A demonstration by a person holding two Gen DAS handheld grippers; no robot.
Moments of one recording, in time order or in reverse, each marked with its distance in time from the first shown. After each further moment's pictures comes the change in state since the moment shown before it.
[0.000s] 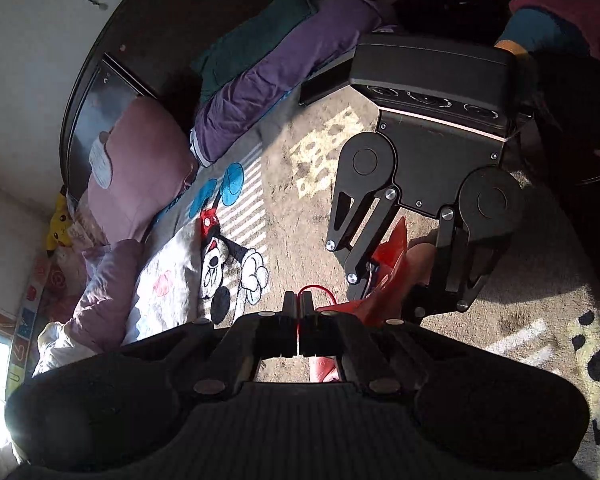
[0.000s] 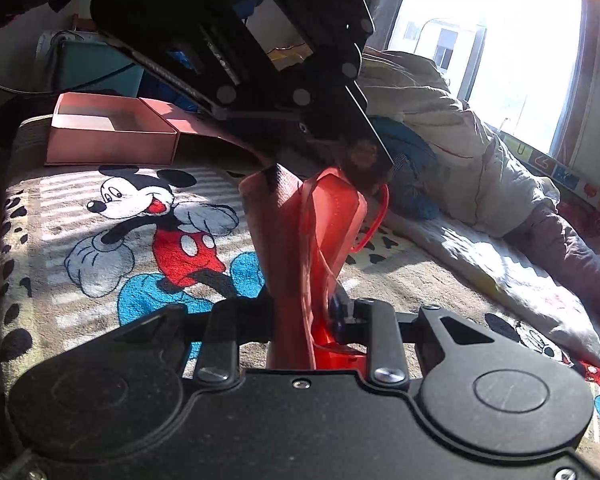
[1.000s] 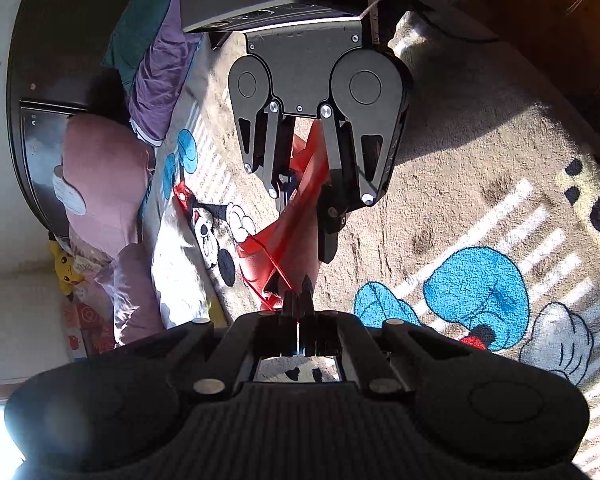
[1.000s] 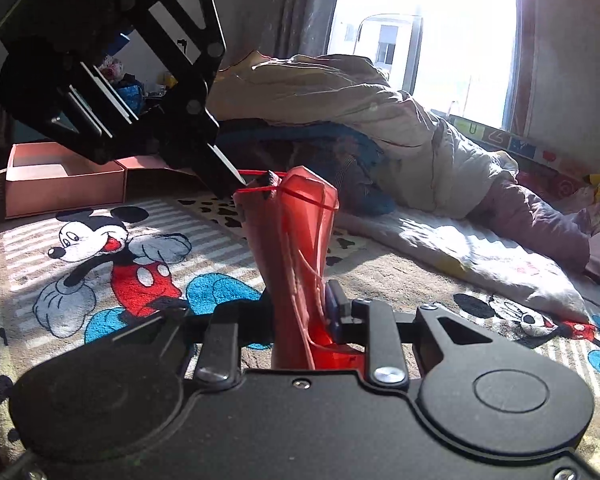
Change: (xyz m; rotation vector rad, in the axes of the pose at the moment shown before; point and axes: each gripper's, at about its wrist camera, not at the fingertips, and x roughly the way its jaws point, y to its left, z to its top) left arm 0.015 -0.046 0.013 0.416 0.305 0.010; right arm 0.001 -0.023 -0.008 0.200 -0.067 -0.112
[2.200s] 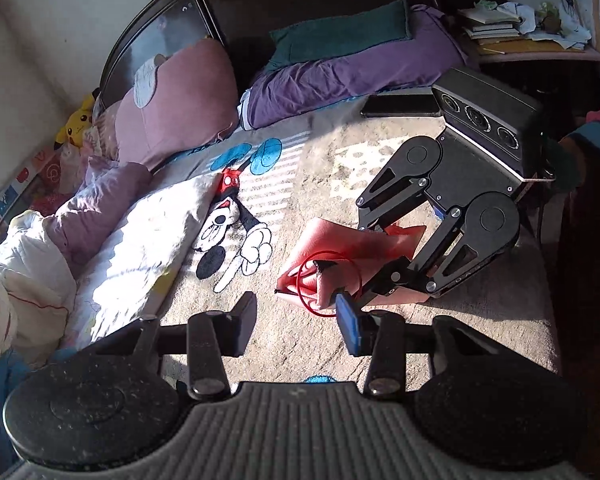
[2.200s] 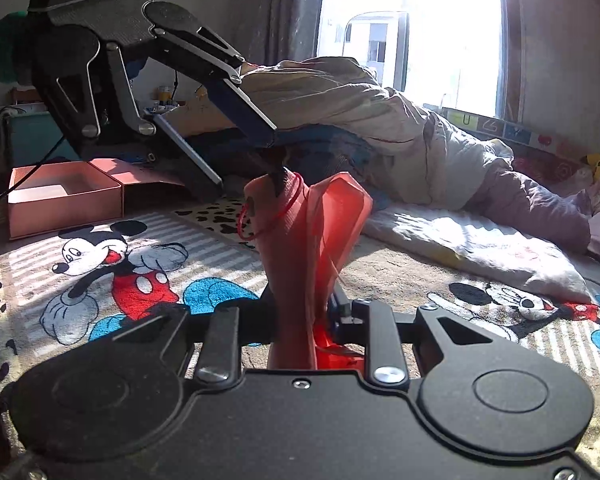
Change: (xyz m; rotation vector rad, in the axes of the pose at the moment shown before) left arm -0.003 0.062 -0.065 -0.893 -0.319 -0.117; right arm -0.011 -0.016 -0.006 0.071 -0.013 0.029
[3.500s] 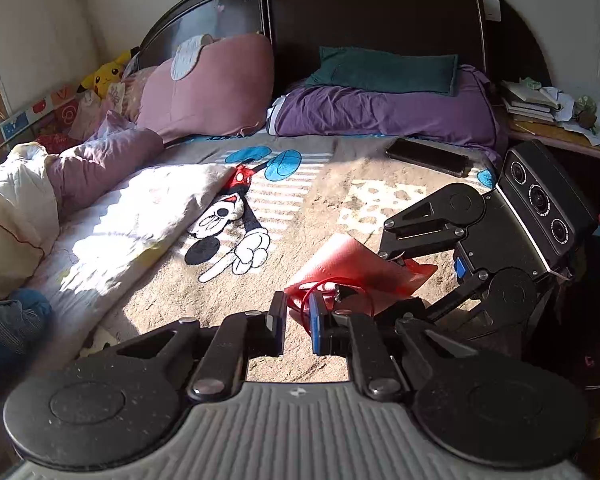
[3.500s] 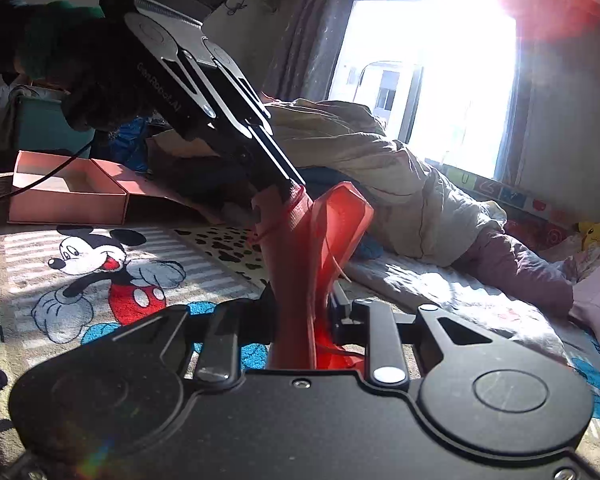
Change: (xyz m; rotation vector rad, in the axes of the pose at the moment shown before) left arm -0.003 0.029 -0.008 -0.282 -0.070 -0.030; right arm -0.016 0.022 0.006 -0.148 -0.125 -0.033
